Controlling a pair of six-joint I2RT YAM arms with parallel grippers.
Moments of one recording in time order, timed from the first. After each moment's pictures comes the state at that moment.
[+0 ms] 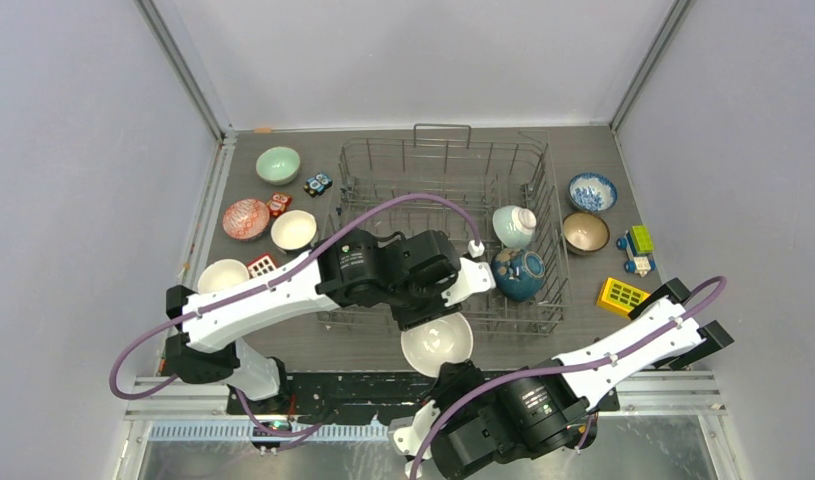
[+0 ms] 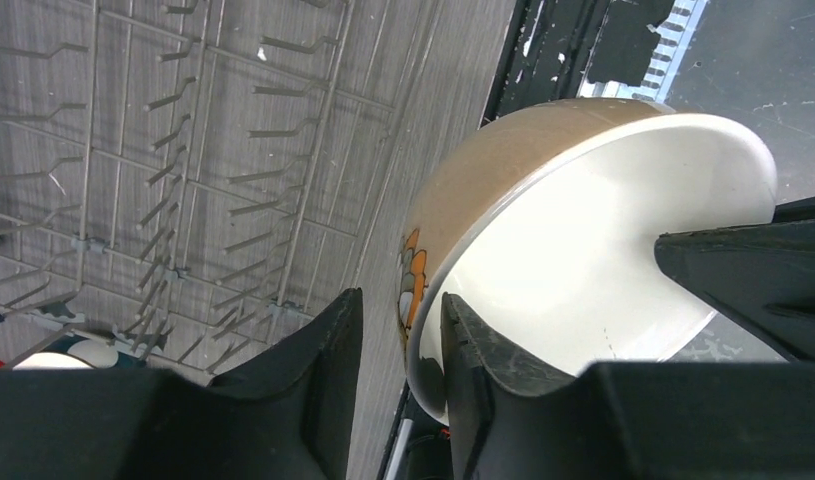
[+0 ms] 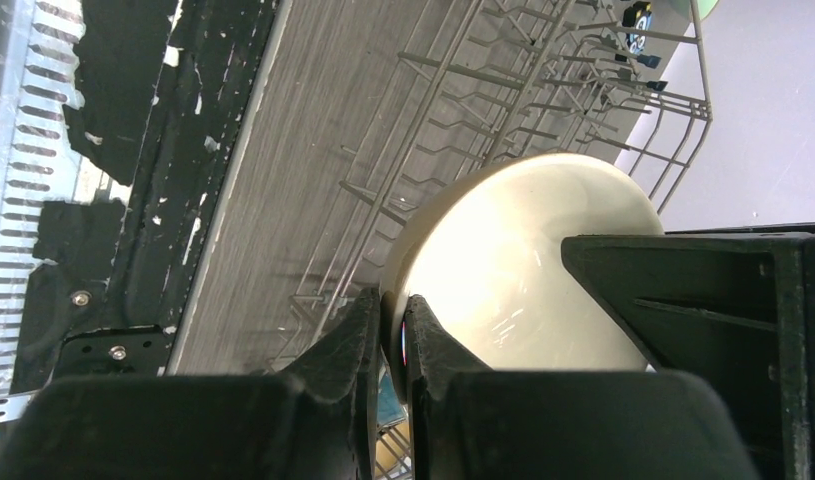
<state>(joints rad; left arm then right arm) -1.31 1.51 1.79 -1.30 -0.05 0.05 2.03 1.35 1.42 -1.26 0.67 -0.29</state>
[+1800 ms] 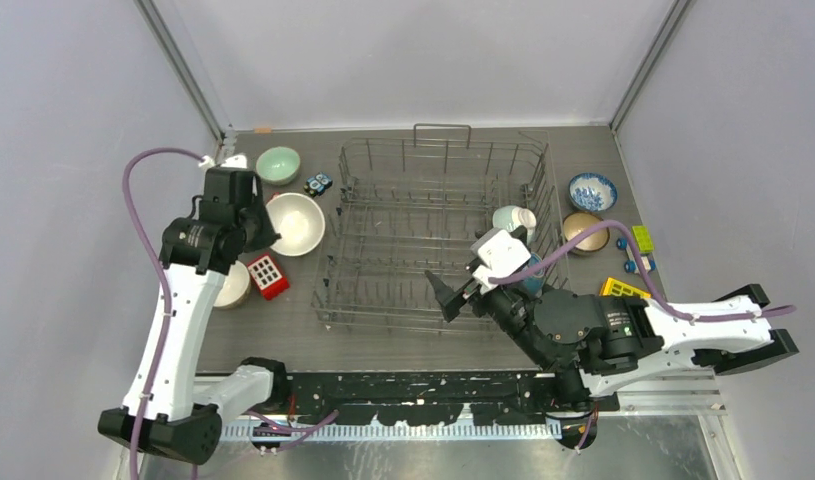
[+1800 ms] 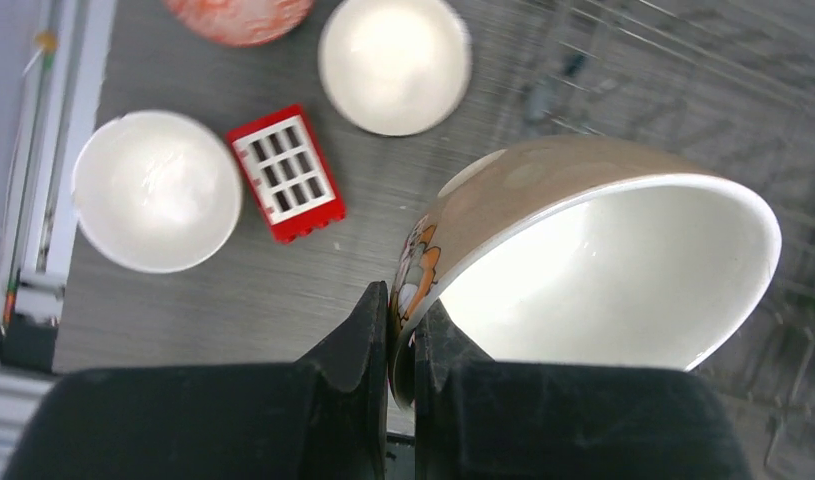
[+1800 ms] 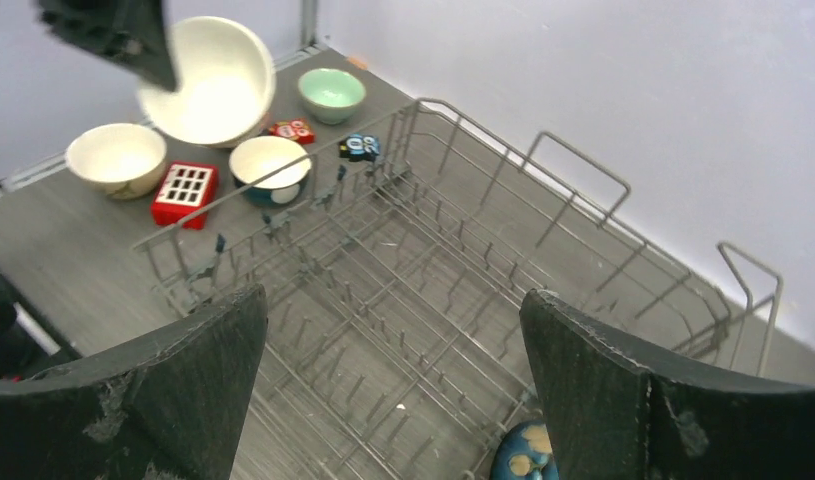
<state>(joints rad) -0.22 1.06 1.40 -1.13 -0.20 -0.38 1.70 0.97 1.27 -0.36 1.04 -0.16</state>
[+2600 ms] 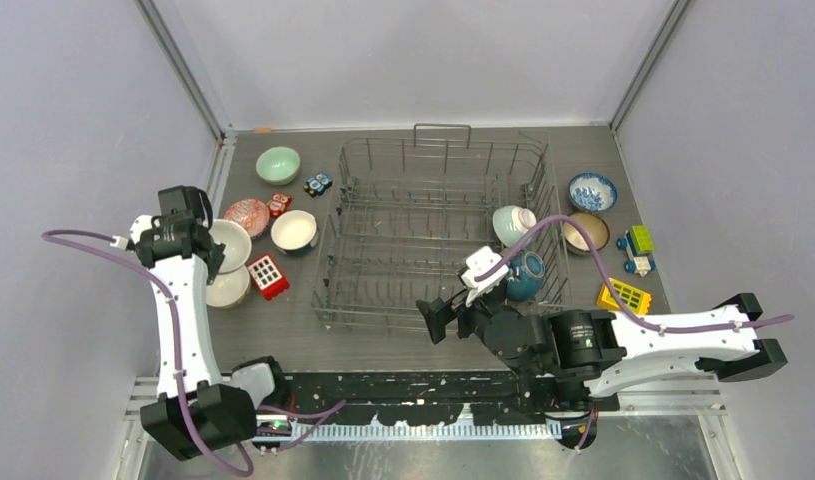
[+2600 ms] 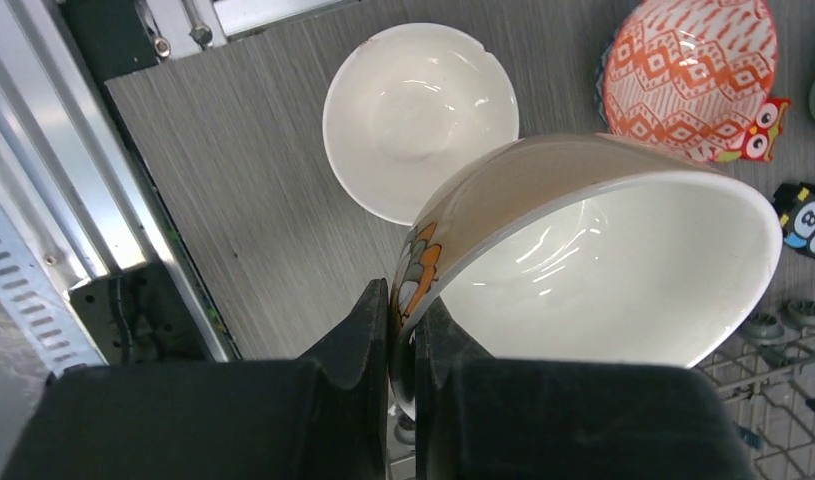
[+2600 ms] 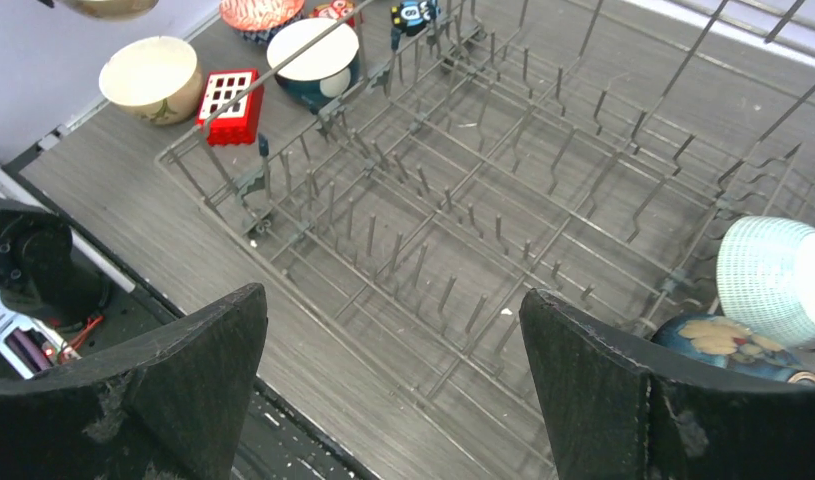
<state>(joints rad) 0.29 1.06 1.22 -1.23 -0.41 -0.92 1.61 0.92 0.98 -0.42 0.96 0.37</state>
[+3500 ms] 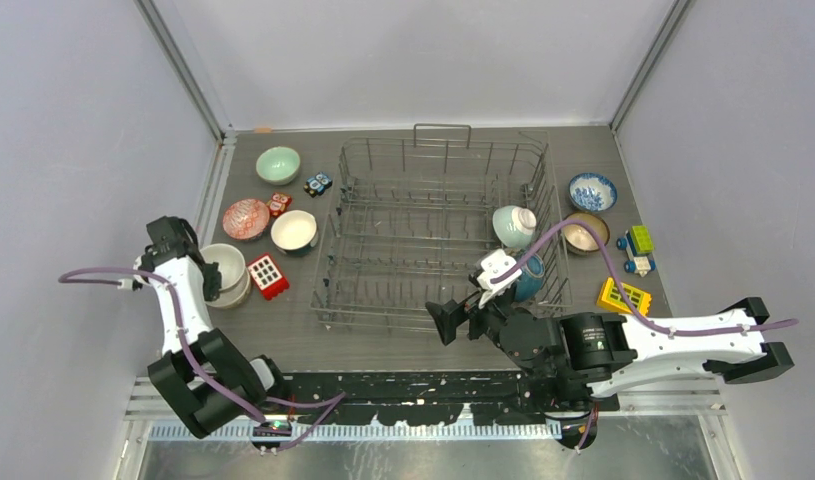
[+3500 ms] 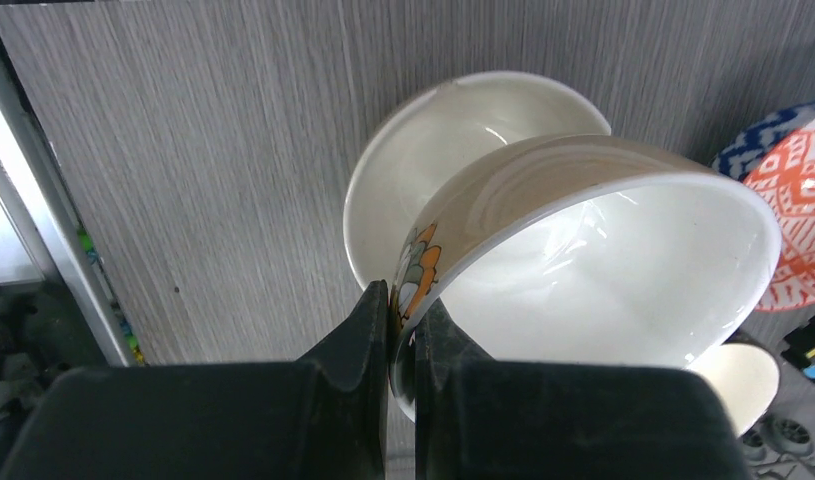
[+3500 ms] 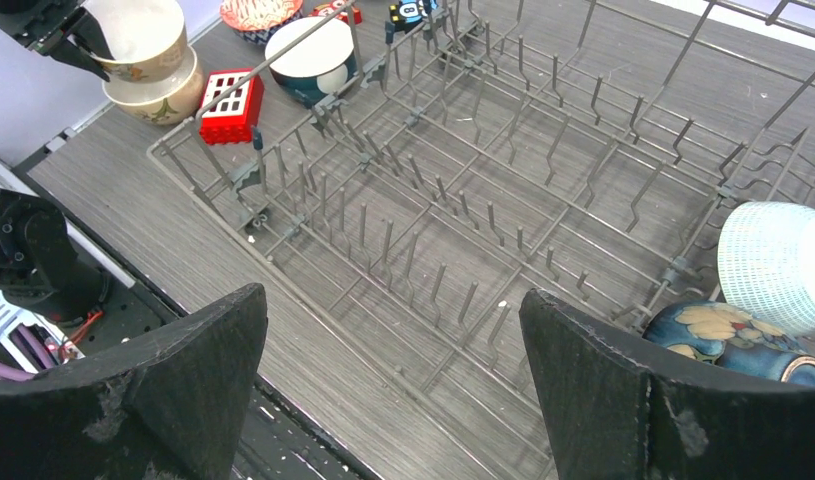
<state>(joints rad) 0.55 1.18 0.92 -0.93 -0.23 -0.97 1.61 0.83 0.89 -0.40 0.94 0.38</state>
